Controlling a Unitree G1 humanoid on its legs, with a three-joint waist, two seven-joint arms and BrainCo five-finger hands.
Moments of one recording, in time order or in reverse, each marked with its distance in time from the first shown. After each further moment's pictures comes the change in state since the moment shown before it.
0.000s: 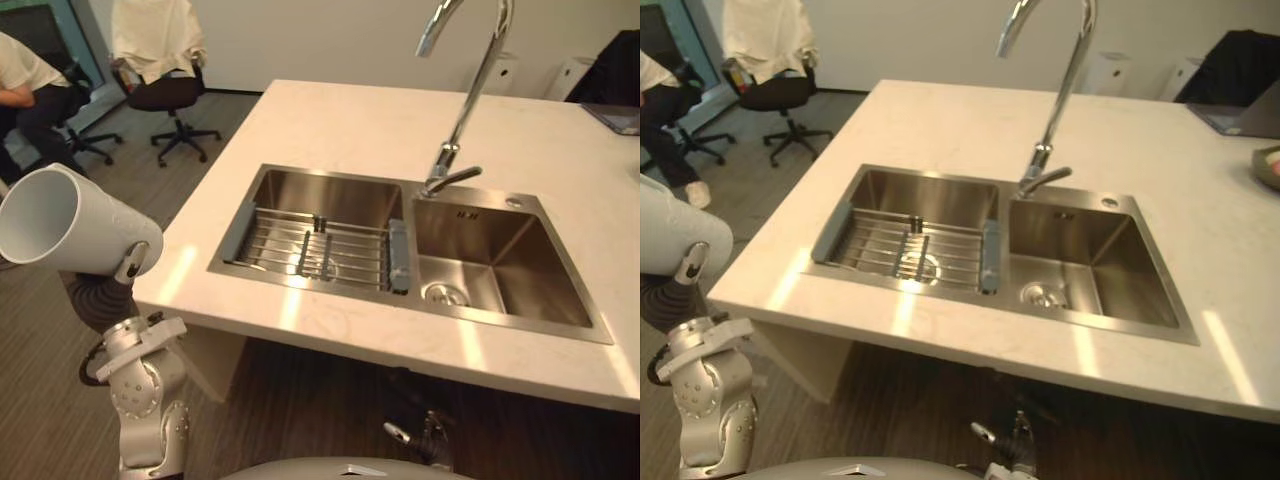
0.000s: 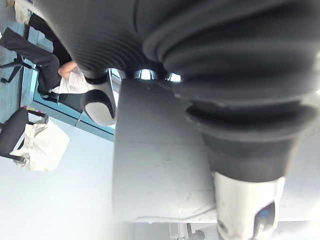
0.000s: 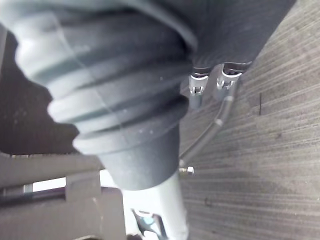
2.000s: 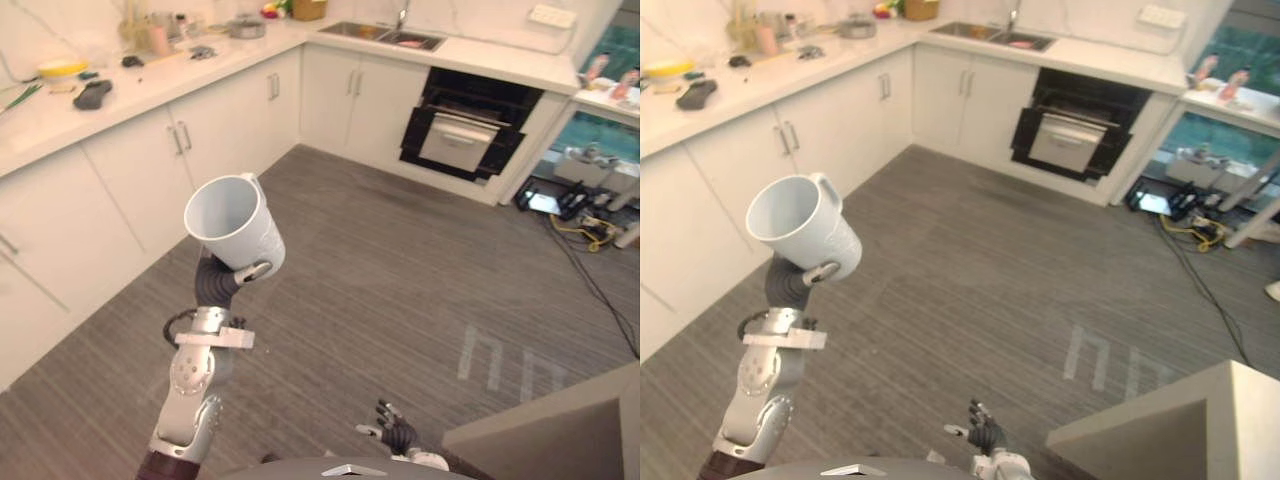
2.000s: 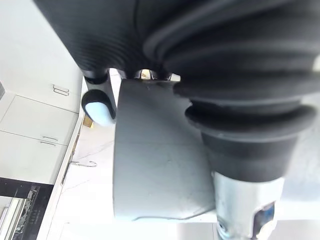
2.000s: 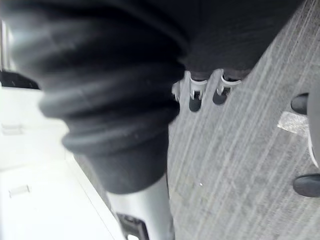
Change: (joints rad) left arm -0.083 0.131 -0.342 0.188 -0.082 0.050 -0.296; right arm -0.147 -0.099 0.151 0.264 0.097 0.083 0.169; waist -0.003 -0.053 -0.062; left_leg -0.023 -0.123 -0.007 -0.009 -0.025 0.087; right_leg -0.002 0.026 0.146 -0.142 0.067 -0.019
